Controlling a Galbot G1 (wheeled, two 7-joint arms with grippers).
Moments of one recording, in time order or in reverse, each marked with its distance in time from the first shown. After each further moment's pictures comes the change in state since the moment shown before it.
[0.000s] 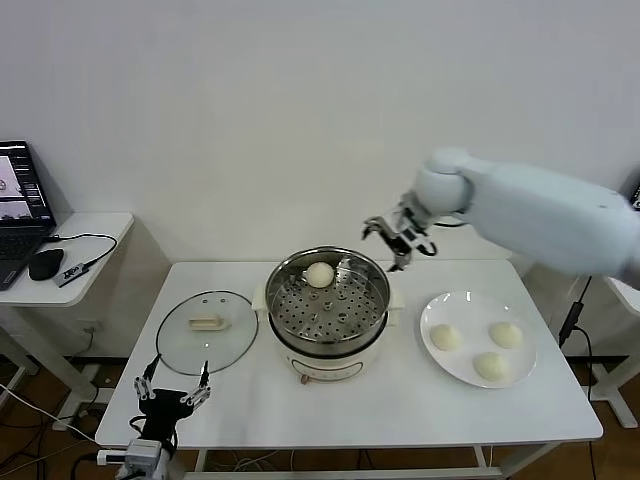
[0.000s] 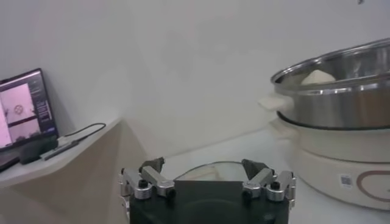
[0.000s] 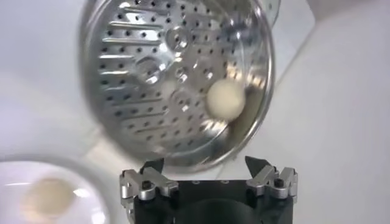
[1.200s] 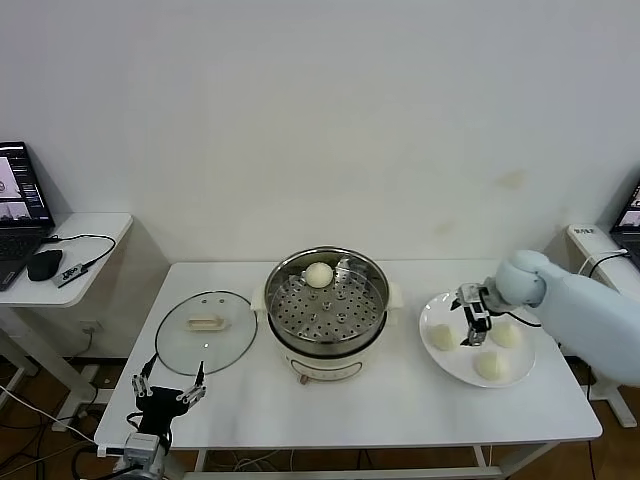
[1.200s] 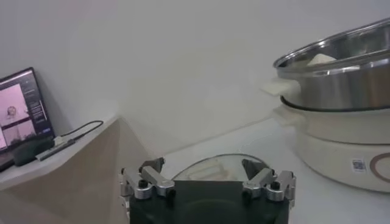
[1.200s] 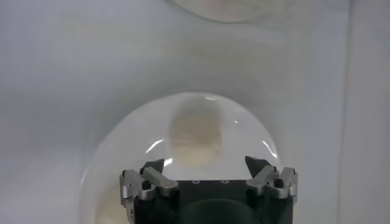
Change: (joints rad) left arm -0.031 0.036 -0.016 0.068 -0.006 -0.004 0.003; right arm -0.625 -0.126 0.435 -0.175 -0.223 -0.135 -0.004
